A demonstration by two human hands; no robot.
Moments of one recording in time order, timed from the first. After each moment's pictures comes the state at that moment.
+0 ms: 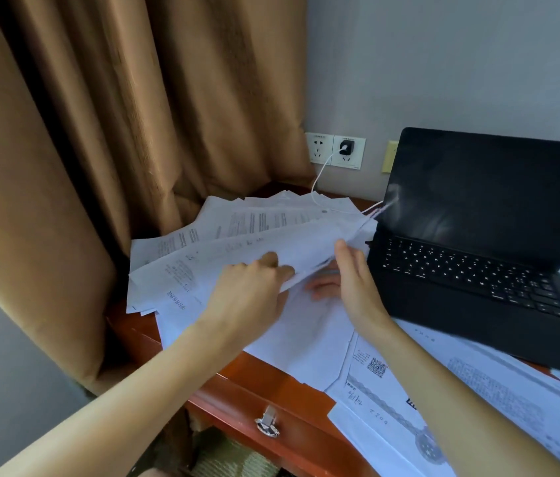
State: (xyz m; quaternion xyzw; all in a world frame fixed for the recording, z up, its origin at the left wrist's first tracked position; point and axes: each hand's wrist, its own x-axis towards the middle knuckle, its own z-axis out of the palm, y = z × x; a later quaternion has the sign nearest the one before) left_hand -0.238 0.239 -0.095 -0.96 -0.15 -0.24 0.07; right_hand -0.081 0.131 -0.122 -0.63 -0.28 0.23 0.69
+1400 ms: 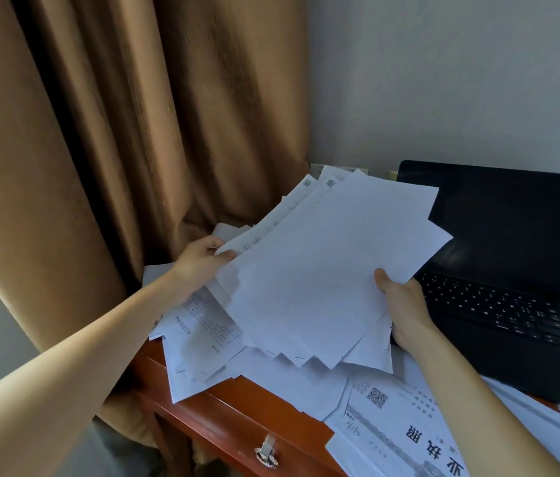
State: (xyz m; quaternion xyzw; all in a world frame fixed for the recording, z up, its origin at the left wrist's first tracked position) left_hand -0.236 0.349 -0.066 -0.75 -0.39 -0.25 -0.46; right_hand -0.021 0.106 -0.110 -0.61 -0.14 0.20 0.75
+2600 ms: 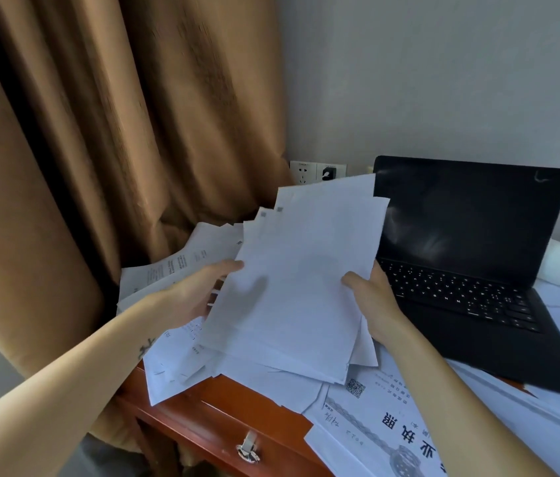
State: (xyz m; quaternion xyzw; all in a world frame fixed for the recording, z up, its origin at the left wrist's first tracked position) left_hand -0.233 0.308 -0.078 -0.68 -0.35 -0.10 -0.64; right_hand -0.031 0.100 -0.104 -0.65 -0.24 0.20 0.70
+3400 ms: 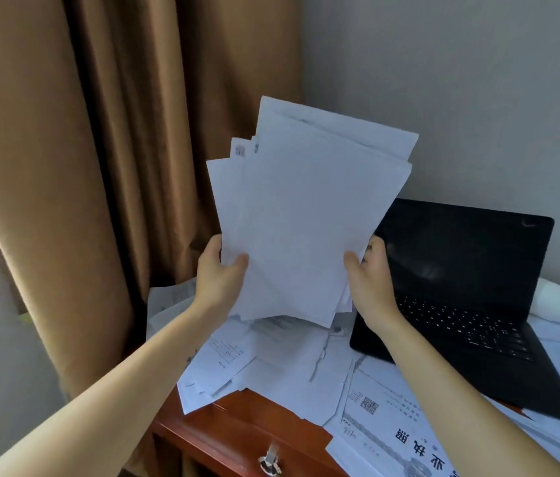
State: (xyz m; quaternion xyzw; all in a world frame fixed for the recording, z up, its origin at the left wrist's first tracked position) left_hand -0.245 0.271 -0.029 -0.64 -0.26 -0.49 -0.52; right_hand -0.068 0.123 -0.038 -0.61 -0.35 0.03 0.71
